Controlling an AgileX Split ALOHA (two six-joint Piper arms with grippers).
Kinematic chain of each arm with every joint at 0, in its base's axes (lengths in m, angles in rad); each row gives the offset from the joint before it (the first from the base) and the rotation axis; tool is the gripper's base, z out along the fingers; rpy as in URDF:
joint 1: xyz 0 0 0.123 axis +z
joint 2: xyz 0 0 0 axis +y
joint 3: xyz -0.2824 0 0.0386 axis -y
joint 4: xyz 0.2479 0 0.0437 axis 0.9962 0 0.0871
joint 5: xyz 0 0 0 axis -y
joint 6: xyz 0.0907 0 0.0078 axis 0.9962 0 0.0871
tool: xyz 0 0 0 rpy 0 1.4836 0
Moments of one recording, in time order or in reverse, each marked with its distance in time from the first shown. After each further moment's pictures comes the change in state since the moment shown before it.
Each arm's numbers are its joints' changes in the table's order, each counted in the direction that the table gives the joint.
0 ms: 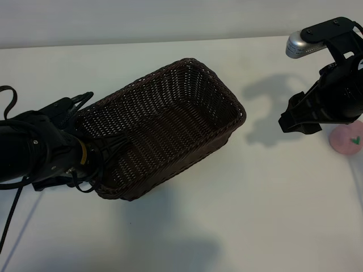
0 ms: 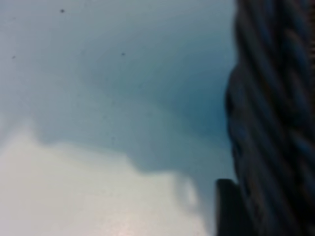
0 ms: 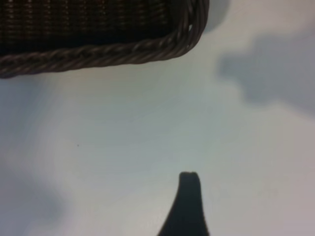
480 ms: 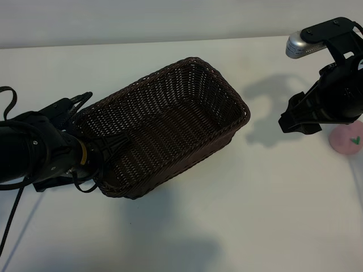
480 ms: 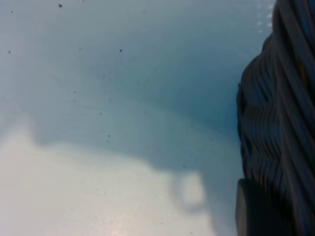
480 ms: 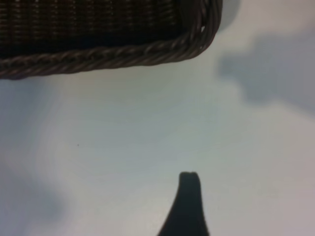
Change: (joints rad) left arm 0.000 0.000 -0.003 -0.003 0.014 -0.013; right arm 0.000 0.000 0.000 0.000 -0.002 0.000
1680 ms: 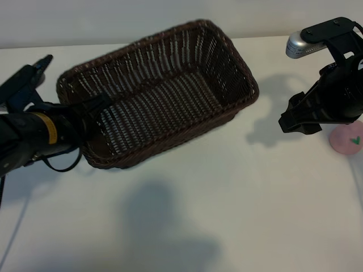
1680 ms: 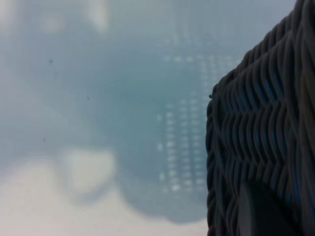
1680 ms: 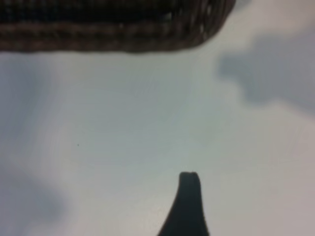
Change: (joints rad) left arm 0.087 -0.227 -0.012 0.001 0.139 0.042; right arm 0.000 0.000 0.000 0.000 0.000 0.000
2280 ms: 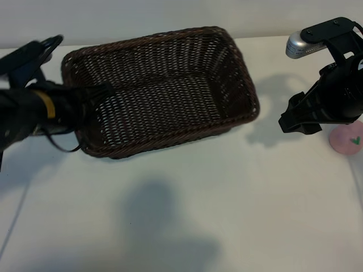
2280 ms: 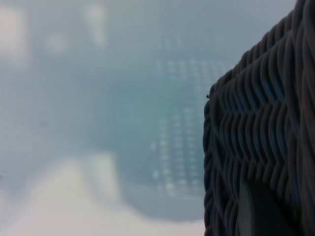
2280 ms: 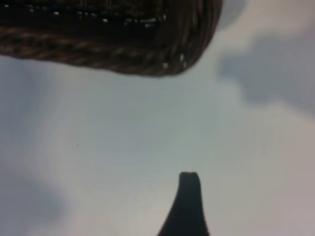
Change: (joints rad) left arm 0.032 0.060 0.148 -0.182 -0.086 0.425; right arm 0.000 0.000 0.000 0.000 0.000 -0.001
